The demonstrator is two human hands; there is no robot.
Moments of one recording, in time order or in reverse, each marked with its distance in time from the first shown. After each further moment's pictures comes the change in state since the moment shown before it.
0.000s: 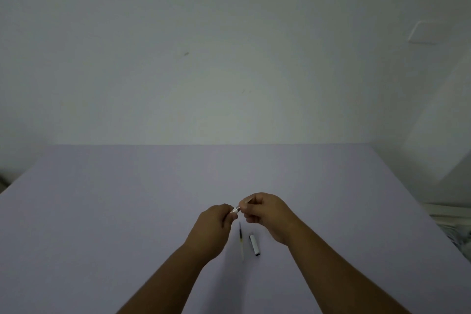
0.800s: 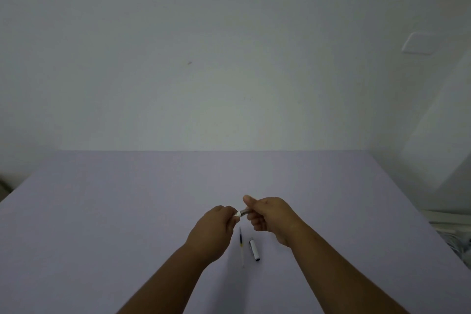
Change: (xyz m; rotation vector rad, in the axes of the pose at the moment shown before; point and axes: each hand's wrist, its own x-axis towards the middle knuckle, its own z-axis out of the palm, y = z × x) left_hand -0.001 0.003 -0.006 0.159 -0.022 0.116; right_hand -0.007 -0.013 -0.004 0.012 0.051 0.065
